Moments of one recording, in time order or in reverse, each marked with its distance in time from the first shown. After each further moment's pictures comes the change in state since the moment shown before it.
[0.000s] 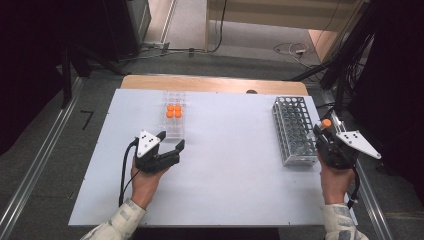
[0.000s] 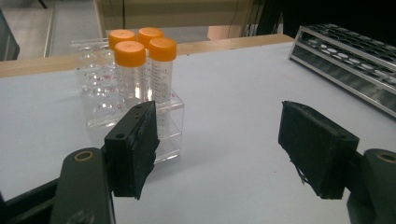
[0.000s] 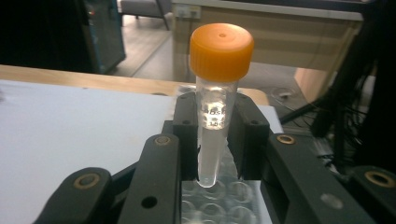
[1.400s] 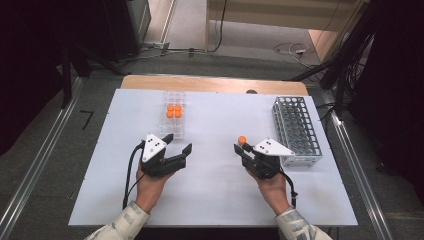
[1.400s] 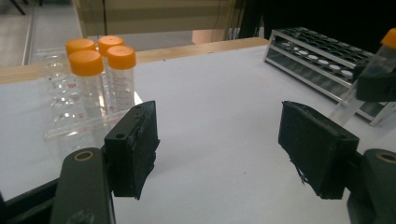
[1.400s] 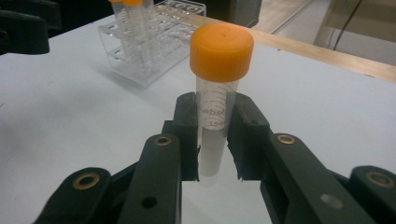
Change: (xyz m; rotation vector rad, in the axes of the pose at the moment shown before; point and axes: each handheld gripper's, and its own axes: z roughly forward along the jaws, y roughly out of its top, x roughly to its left) left arm -0.021 0.002 -0.003 -0.020 -0.072 0.022; right arm 0.158 -0.026 0.025 0.149 0.500 -0.150
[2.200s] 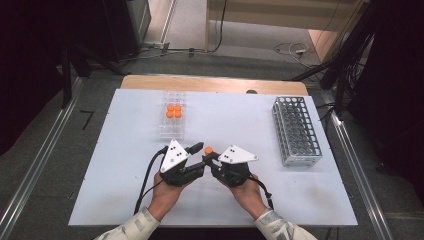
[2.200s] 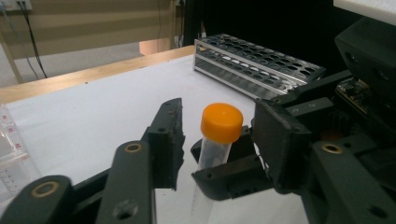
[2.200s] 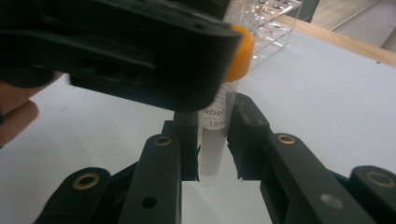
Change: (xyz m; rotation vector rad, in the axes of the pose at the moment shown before) left arm -0.047 0.007 0.006 -0.028 -0.210 0.090; right arm 0.064 0.005 0.033 0.039 0.160 -0.115
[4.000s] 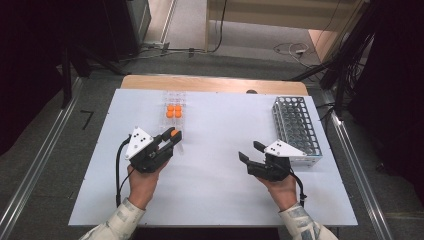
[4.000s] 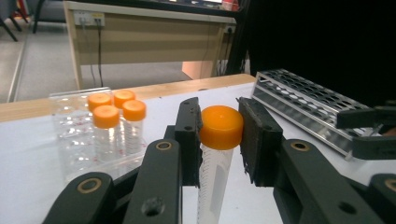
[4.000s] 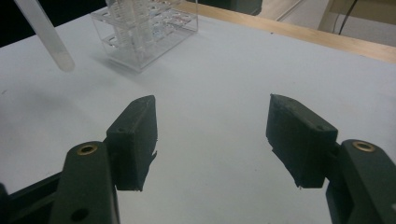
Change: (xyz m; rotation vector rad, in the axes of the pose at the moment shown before) left arm 0.059 0.011 -0.041 -0.103 0.188 -0.111; right arm -0.076 -0.029 -0.064 -0.013 -0.142 0.144
